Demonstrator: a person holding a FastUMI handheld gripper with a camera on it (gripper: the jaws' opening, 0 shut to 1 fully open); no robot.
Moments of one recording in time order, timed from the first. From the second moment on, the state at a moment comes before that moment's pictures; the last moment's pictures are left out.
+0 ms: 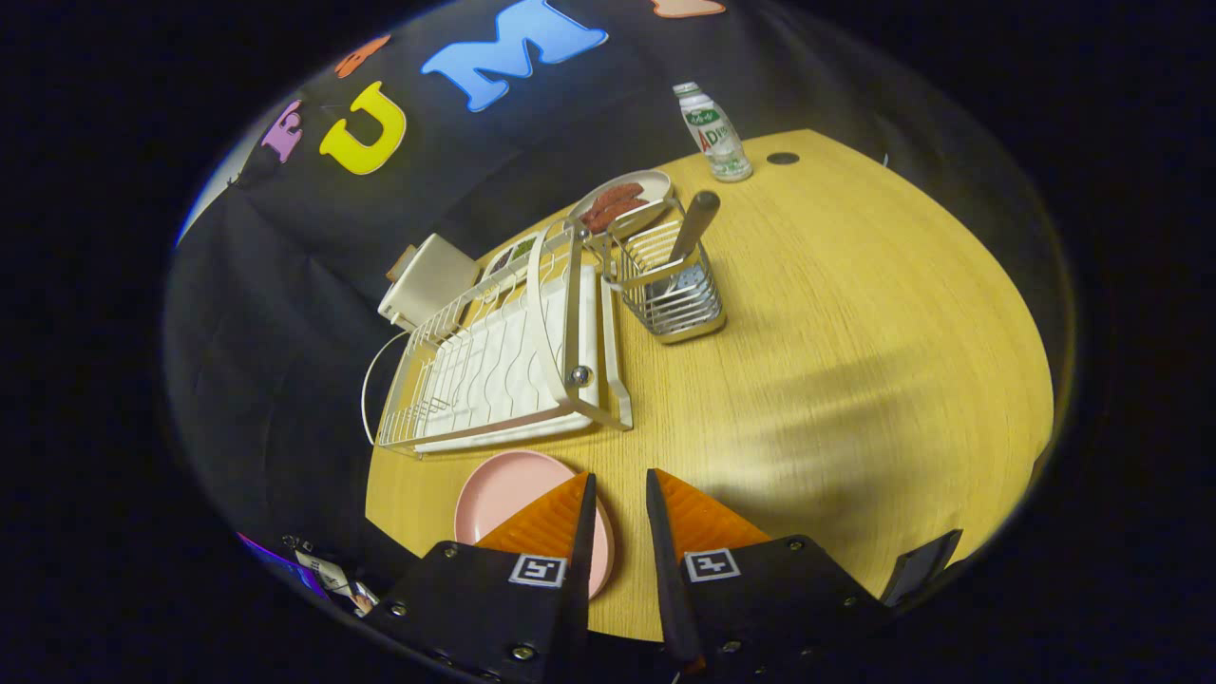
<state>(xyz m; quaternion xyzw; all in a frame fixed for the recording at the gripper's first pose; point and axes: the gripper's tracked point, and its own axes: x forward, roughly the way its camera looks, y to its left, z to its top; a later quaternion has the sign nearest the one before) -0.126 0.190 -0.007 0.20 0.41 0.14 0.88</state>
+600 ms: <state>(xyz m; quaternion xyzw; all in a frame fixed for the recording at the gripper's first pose) -0.063 0.131 0.046 0.06 0.15 0.07 0.98</state>
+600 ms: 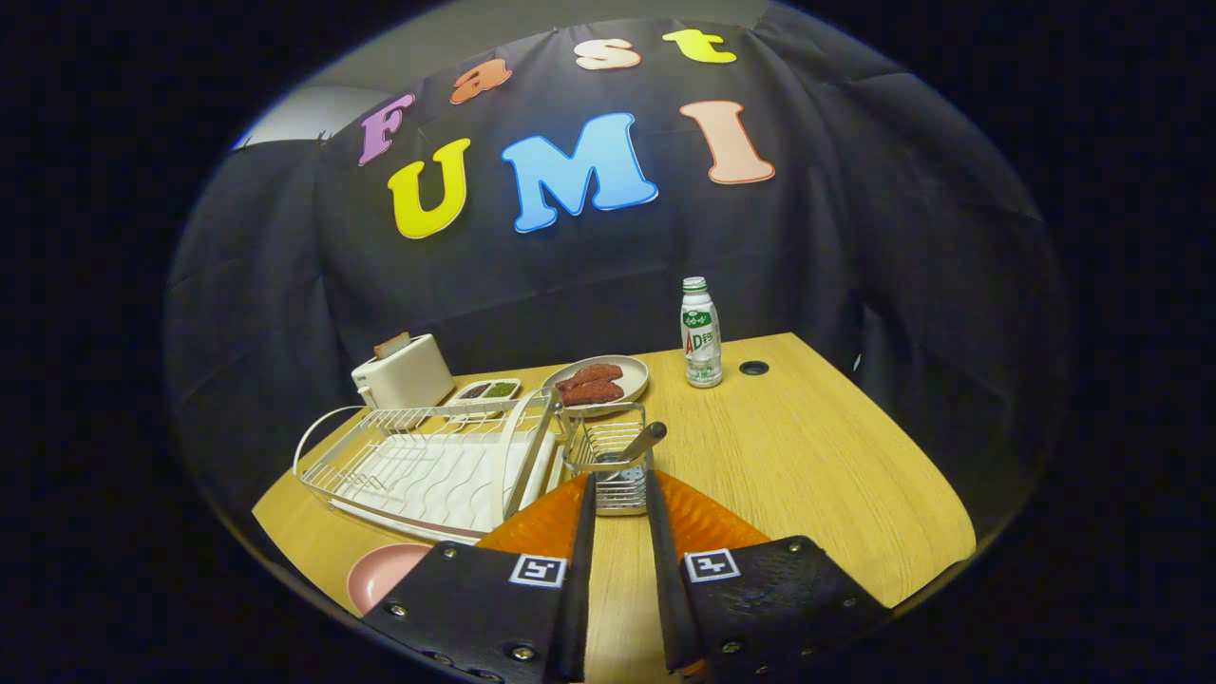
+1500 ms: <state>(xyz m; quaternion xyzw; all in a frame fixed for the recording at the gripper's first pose) 0.032 0.144 0.051 0.03 0.05 0.08 1.00</state>
